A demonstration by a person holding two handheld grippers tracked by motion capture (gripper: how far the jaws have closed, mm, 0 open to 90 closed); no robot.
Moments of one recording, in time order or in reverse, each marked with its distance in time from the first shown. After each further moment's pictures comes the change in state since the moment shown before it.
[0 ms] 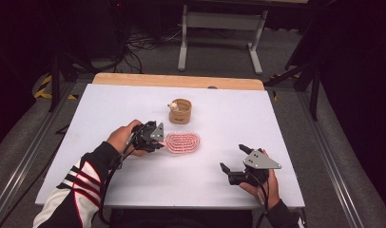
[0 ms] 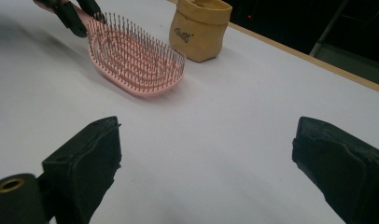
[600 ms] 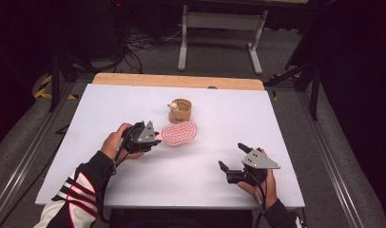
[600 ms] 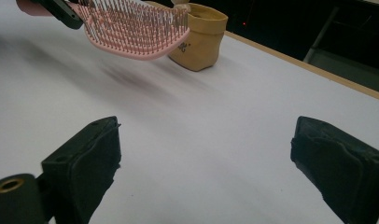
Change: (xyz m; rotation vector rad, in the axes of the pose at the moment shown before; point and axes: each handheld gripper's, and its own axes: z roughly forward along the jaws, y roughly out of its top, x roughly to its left) left arm -0.016 -0.019 -0.016 -0.167 0.155 -0.111; right arm 0.003 0.003 0.003 -0.031 -0.014 0.016
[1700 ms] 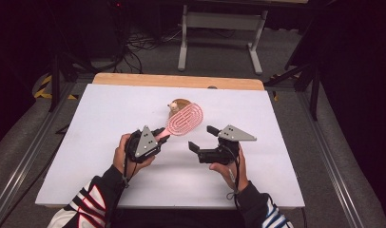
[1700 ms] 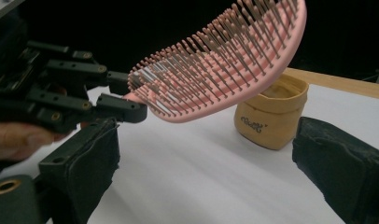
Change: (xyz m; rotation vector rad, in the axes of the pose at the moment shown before) left arm -0.043 0.015 -0.012 -0.335 0.245 -0.216; right arm 0.025 0.074 0.062 -0.100 0.202 0.253
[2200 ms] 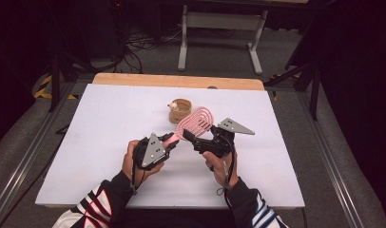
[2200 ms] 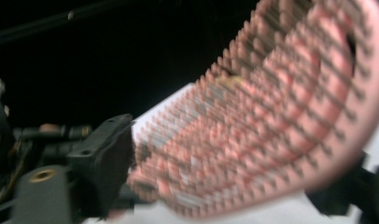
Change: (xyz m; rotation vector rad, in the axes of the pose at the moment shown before) left arm -0.030 0.007 0.004 -0.065 -0.026 0.002; right arm 0.000 0.011 0.016 -0.123 0.049 0.180
